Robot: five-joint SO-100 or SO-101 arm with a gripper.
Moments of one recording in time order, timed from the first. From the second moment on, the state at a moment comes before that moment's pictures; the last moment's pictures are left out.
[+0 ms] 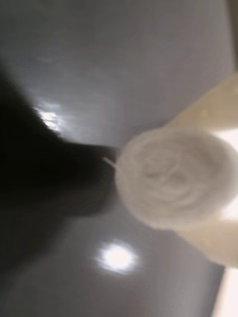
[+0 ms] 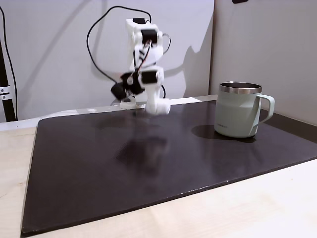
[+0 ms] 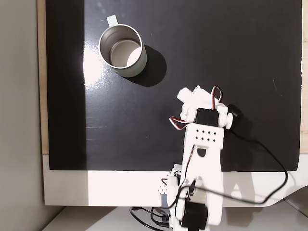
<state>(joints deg) 7.6 105.5 119.1 63.1 27.1</state>
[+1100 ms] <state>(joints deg) -16.9 66.4 38.5 91.7 33.9</state>
